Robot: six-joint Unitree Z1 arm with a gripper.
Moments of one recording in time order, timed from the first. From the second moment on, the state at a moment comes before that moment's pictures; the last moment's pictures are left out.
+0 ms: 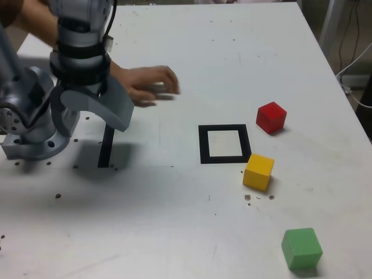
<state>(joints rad) -0.16 1.46 -0.77 1.12 -0.01 -0.09</state>
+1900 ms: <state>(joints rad) -0.01 2.16 -1.97 1.56 0.00 -0.30</state>
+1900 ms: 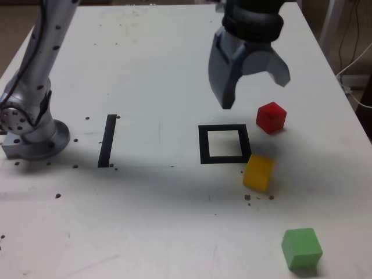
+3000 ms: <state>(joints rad) 0.12 2.46 -2.24 1.59 -0.08 -0.23</state>
